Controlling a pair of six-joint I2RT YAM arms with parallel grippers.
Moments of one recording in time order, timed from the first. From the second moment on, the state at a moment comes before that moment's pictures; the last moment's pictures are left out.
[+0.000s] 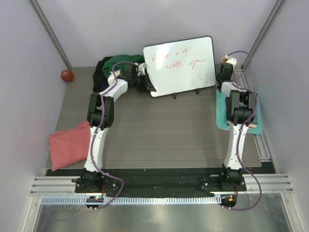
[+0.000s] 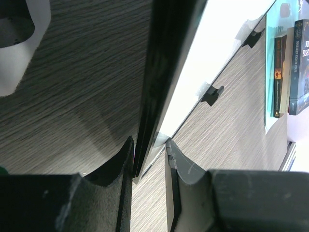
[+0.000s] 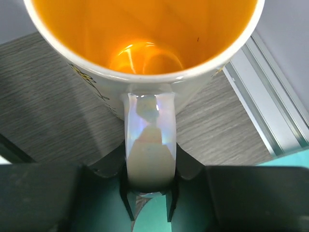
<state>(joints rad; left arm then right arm) -0.28 2.46 2.03 -0.33 0.64 -0.42 -0.09 2.40 1.78 0.16 0.34 0.11</state>
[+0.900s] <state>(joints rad) -0.28 2.46 2.03 -0.33 0.65 -0.42 -0.08 2.25 1.62 0.03 0.53 0.26</state>
